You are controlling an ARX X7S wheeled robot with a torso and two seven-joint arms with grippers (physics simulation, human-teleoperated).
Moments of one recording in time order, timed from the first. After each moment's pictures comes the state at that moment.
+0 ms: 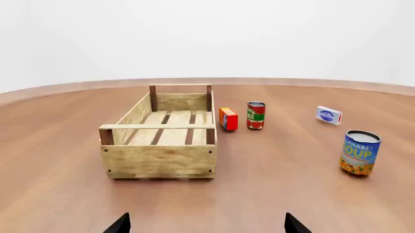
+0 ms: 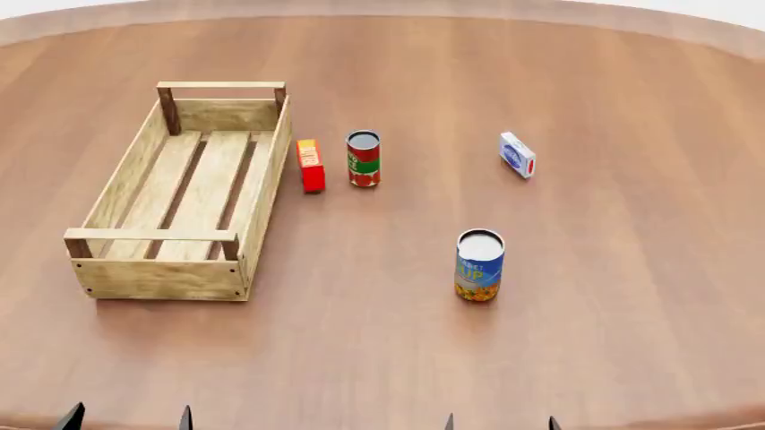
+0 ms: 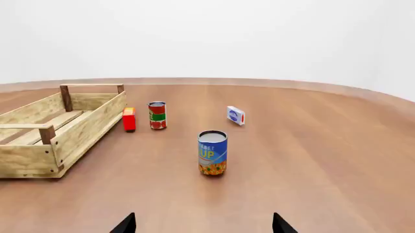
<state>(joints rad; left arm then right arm) 0.00 0.00 0.00 0.00 0.00 0.00 0.00 0.00 0.00 0.00 0.00 0.00 0.00 0.00</state>
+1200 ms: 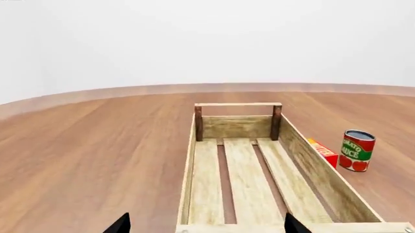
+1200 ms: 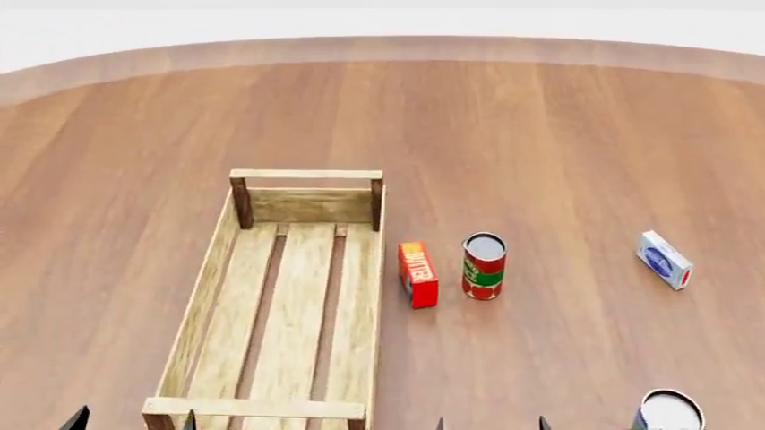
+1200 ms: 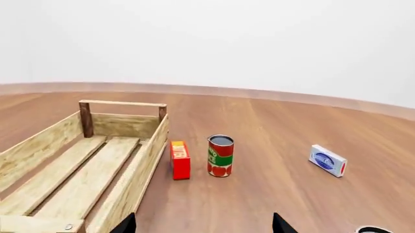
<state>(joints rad) 0.00 -0.09 0.12 -0.02 -0.09 0.02 -0.11 0.01 0.10 -0.13 0.03 0.05 -0.03 0.10</state>
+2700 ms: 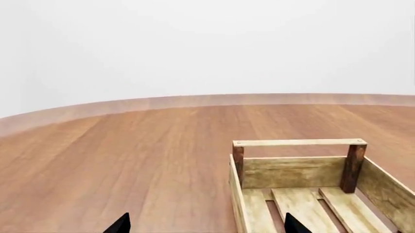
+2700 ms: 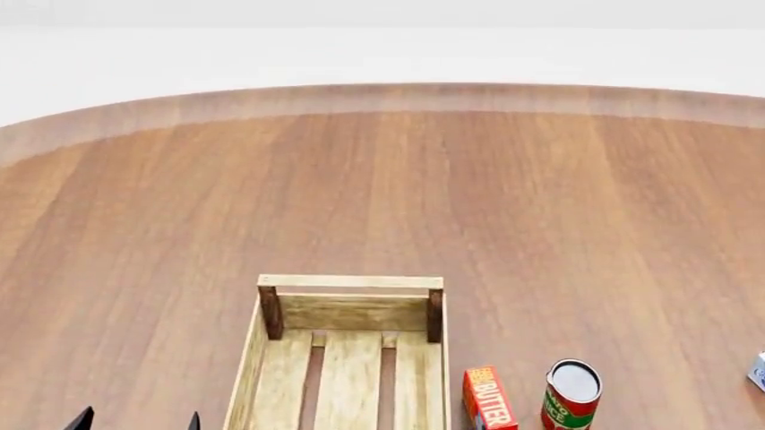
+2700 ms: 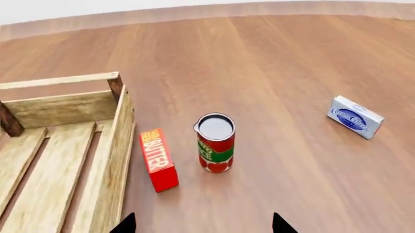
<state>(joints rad) -0.01 -0.15 0.19 -0.02 -0.15 0.04 -0.17 -0.06 0.27 0.10 -0.55 0.47 0.86 0.30</state>
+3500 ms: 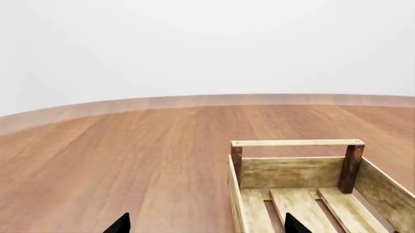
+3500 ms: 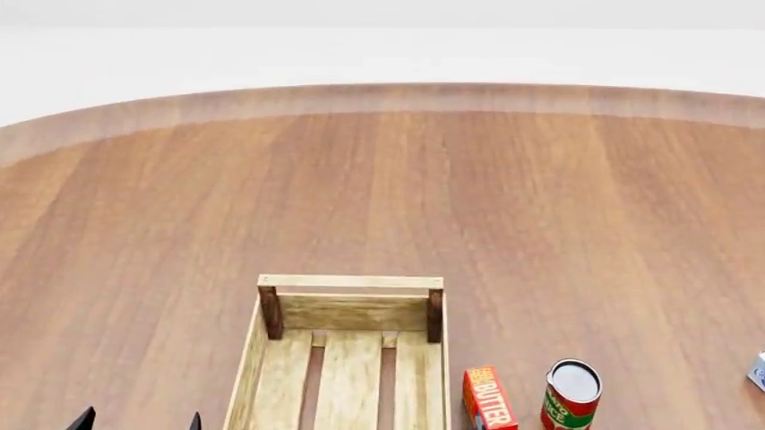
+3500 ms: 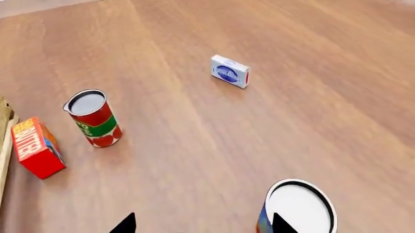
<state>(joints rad) -0.01 -0.17 0.22 -0.02 -0.17 0.05 -0.19 -0.30 0.27 0.51 -0.64 0.62 0.91 0.30</state>
